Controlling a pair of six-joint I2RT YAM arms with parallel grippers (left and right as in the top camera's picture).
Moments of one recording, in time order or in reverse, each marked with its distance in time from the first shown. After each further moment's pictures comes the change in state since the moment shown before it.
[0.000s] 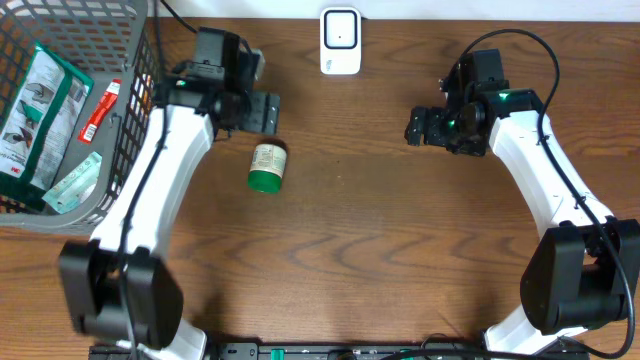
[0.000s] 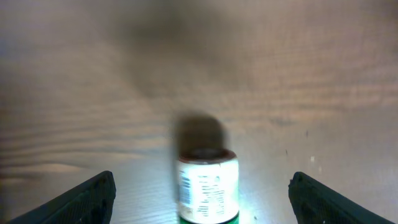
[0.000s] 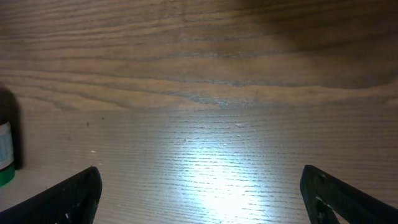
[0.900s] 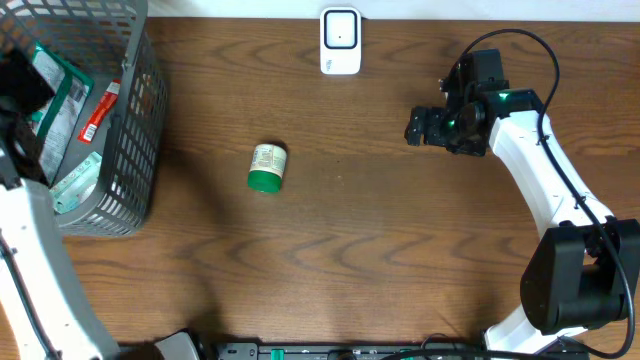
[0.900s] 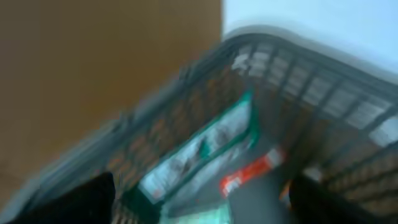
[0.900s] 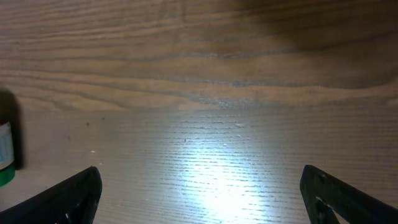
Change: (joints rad) left arm 0.650 -0.287 0.106 0.054 -0.355 -0.064; right arm 0.000 0.000 0.000 0.000 0.000 0.000
